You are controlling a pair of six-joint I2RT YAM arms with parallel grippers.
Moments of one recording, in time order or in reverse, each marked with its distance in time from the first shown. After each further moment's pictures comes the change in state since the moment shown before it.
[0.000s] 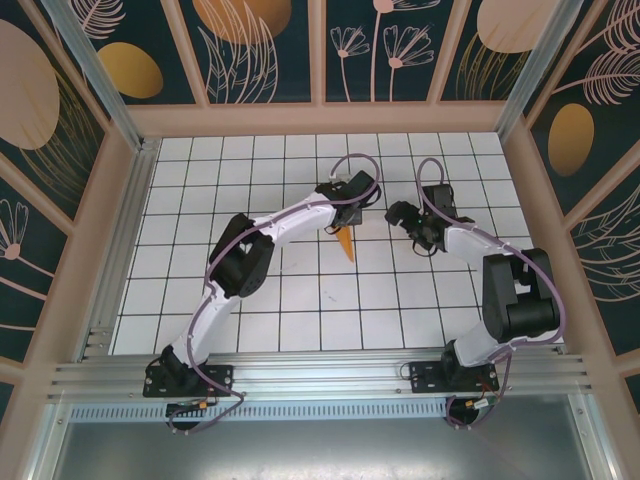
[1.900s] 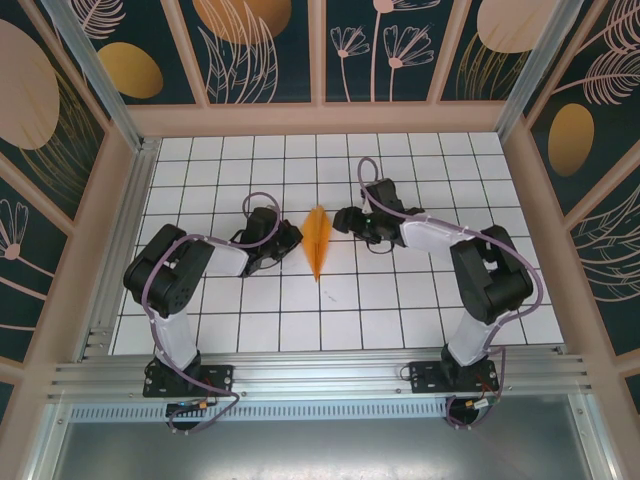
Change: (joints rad) left arm 0.305 -0.519 -1.268 1.229 0.580 -0.356; right arm 0.327 0.189 0.193 0.026 -0.127 0.003
